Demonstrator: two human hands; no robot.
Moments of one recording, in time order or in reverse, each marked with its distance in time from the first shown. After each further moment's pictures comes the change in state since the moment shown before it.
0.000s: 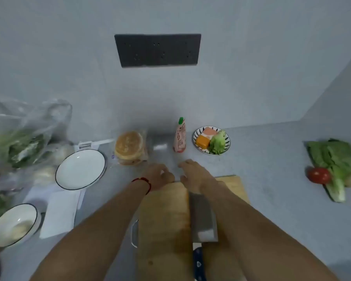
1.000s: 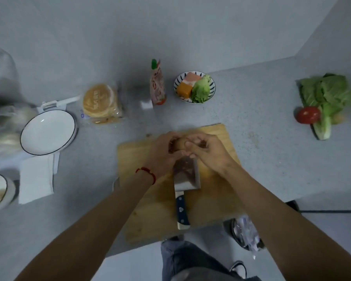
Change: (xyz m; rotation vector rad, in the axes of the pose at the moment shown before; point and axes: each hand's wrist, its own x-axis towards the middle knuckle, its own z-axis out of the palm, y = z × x) left_hand -0.066 0.085 0.067 -0.405 0.114 0.182; right_hand -0.081 0.082 0.041 0.966 0.190 0.217
